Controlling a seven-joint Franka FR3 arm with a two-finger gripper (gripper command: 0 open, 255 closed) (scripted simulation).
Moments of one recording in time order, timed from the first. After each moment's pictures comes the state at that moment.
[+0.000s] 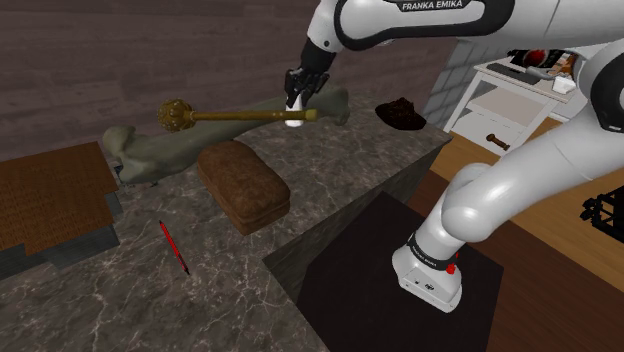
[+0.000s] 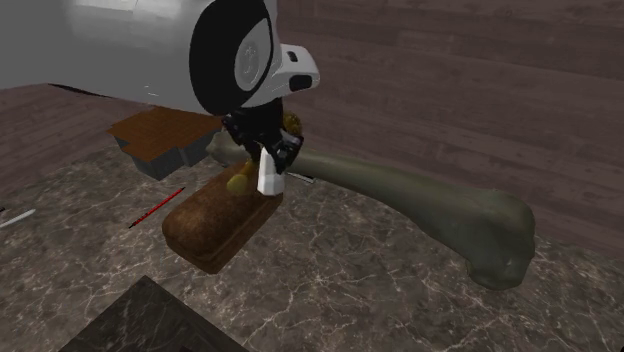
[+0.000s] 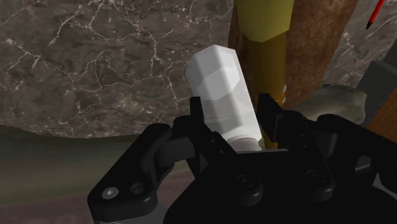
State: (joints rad) arm 0.08 -0.39 0.12 -2.23 0.11 2.11 0.23
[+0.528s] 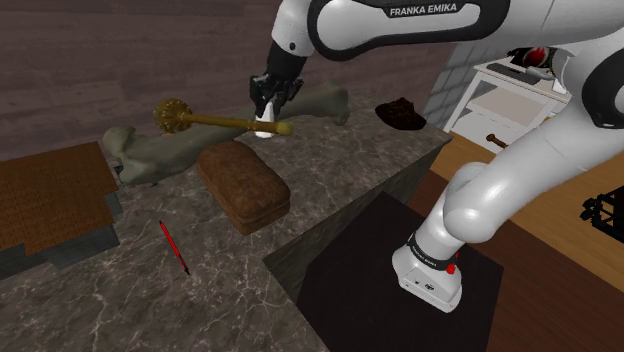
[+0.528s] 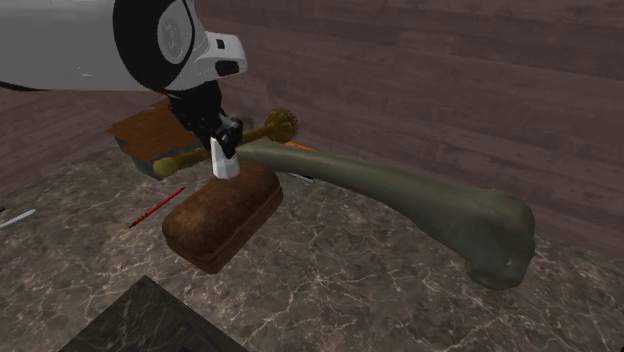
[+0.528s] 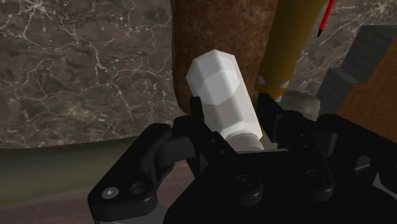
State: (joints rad) arm 0.13 -0.30 0.27 -2.12 0.08 2.11 0.45
